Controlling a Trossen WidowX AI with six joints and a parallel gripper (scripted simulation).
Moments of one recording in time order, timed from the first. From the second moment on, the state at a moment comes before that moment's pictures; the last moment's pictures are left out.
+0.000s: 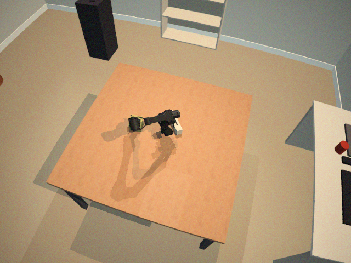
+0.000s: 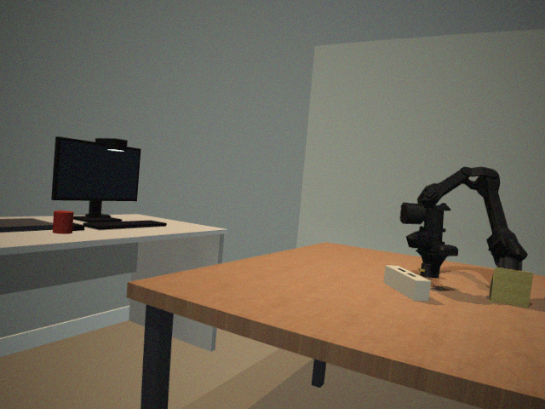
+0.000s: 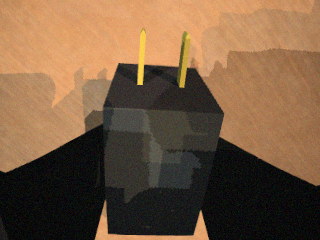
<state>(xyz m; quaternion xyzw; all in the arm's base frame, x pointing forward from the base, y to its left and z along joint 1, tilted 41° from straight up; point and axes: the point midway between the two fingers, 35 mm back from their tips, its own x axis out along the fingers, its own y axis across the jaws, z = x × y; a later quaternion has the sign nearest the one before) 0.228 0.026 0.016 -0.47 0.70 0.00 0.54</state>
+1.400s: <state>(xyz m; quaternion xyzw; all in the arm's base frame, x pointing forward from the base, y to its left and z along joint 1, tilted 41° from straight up) 0.180 0.059 -0.047 -0.47 0.70 -0.02 0.54</state>
